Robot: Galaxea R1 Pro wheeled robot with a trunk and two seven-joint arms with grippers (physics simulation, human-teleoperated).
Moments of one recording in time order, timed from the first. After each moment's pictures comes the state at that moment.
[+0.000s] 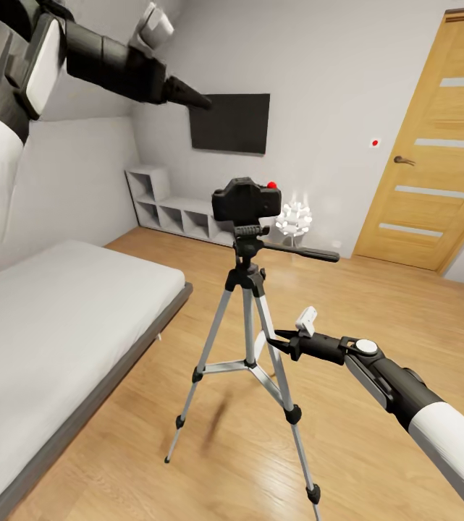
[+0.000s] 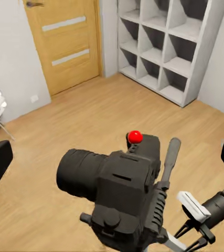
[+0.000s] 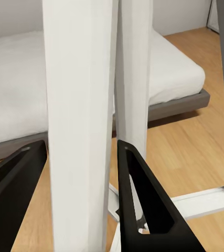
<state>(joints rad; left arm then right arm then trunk) -2.01 0.11 -0.38 -0.59 0.05 0.83 -1.24 -0.82 -0.31 0.55 -0.84 -0.41 -0.01 0.74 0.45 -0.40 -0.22</state>
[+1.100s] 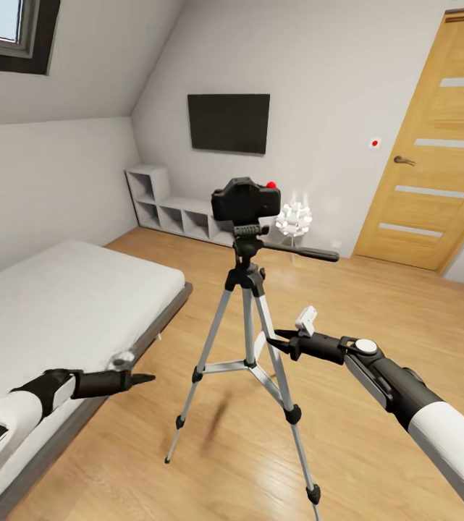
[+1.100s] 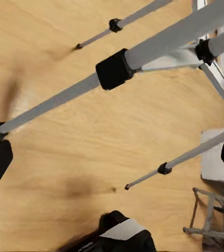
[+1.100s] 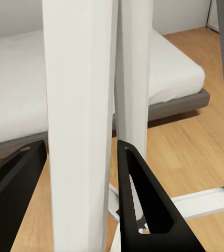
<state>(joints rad) -1.01 0.30 -0.35 0.00 0.39 0.32 -0.99 -0.82 -0.31 0.55 -0.84 -0.41 0.00 0.74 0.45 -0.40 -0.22</state>
